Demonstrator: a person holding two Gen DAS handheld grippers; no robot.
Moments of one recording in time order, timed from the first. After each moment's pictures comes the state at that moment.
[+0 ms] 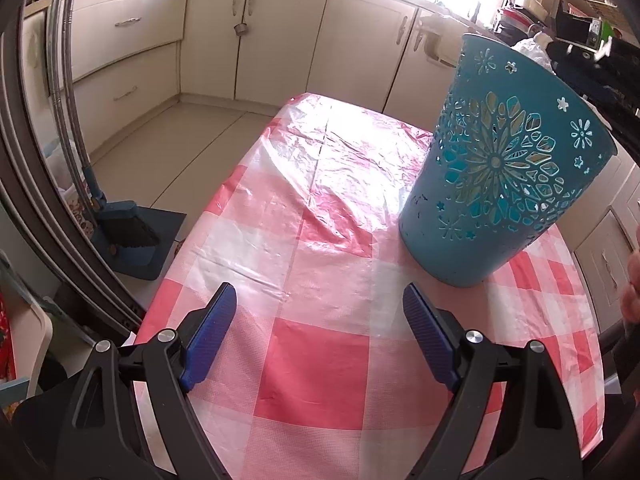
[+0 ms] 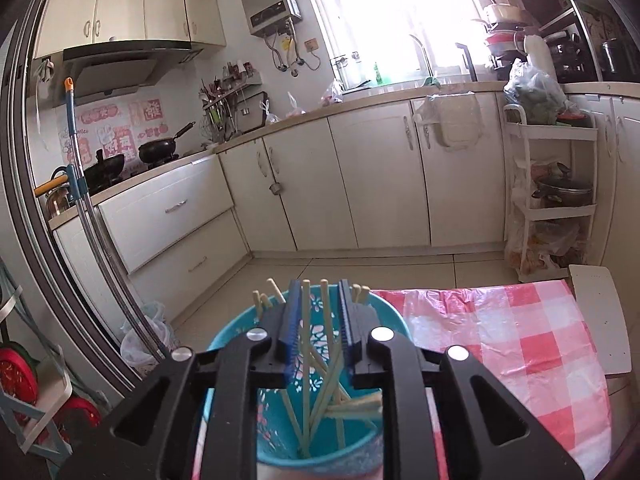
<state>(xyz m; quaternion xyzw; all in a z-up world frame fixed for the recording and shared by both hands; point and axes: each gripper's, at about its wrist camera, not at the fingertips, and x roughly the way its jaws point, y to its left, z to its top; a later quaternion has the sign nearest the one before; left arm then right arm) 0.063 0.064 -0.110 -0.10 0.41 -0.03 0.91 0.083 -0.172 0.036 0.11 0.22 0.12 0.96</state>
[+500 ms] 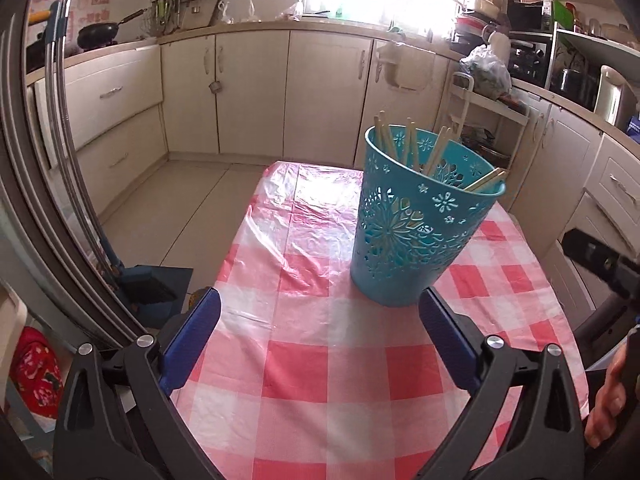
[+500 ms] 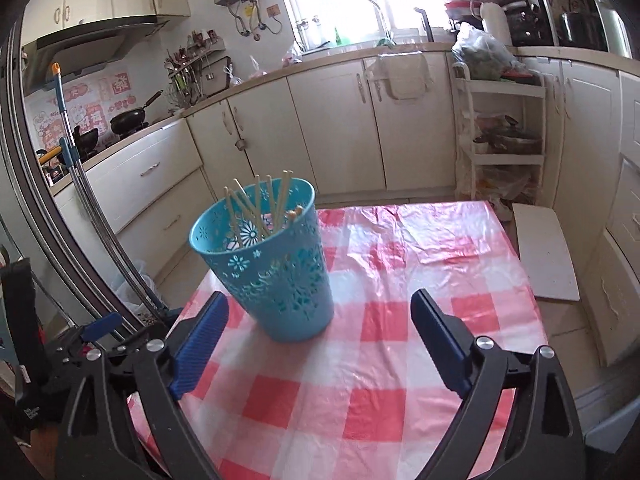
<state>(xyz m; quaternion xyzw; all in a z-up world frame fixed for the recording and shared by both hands) 0.015 0.039 -0.012 -0.02 0.35 -0.05 0.93 -0.016 -0.215 0.028 0.12 0.32 0.06 0.94</state>
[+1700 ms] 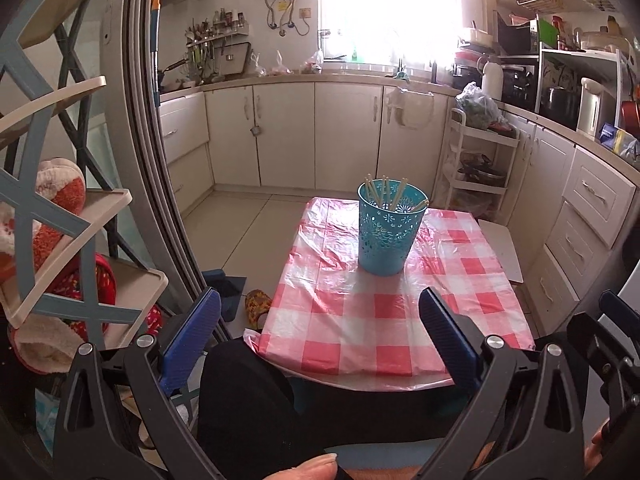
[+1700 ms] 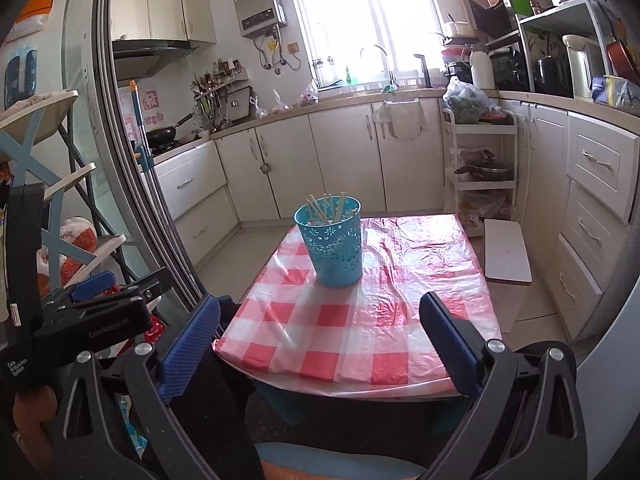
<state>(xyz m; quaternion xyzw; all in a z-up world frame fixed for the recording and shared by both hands) -0.207 0.060 0.138 0.00 0.30 0.00 0.95 -0.234 -0.170 0.125 0.10 0.26 0.06 0.96</state>
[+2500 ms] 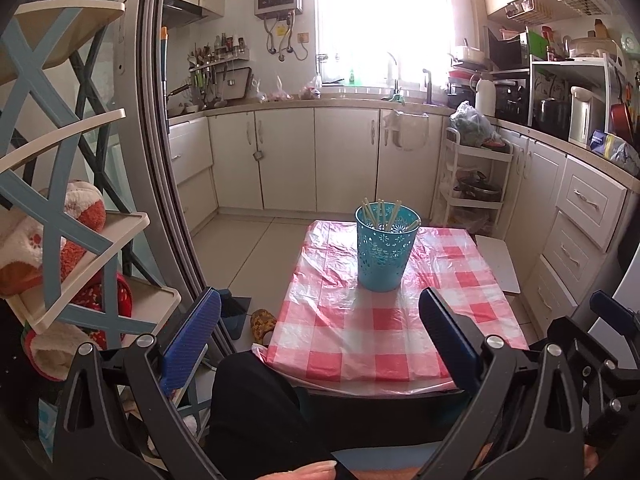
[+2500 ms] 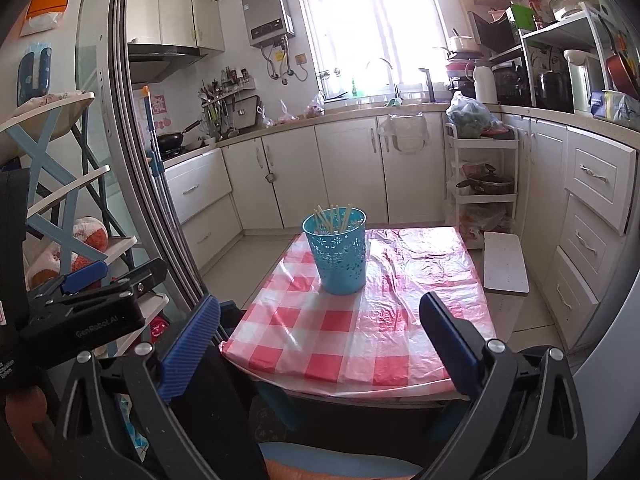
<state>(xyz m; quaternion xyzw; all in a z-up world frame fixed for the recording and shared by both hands) -0.239 0.060 0.160 0.01 0.26 0.00 0.97 -0.253 -0.160 0.134 0.09 0.24 0.06 0.96</state>
